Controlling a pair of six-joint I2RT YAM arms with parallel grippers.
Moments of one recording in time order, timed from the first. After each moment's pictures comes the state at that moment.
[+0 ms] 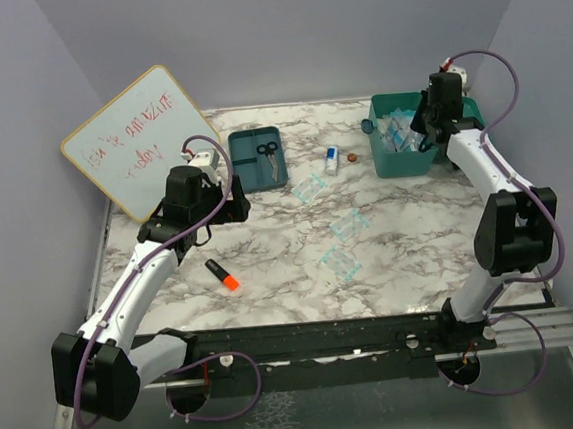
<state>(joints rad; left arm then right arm) -0.33 1.12 0.87 -0.34 0.10 -0.27 0.03 1.72 1.42 -0.26 0.24 0.34</state>
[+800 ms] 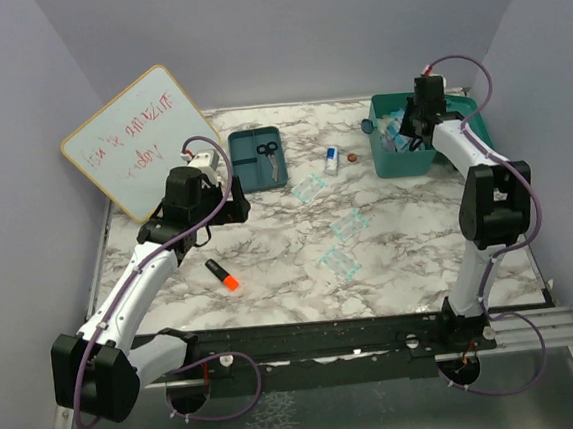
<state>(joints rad) -0.33 1.11 0.87 -0.34 0.10 -0.27 0.03 1.93 1.56 -0.29 0.14 0.29</state>
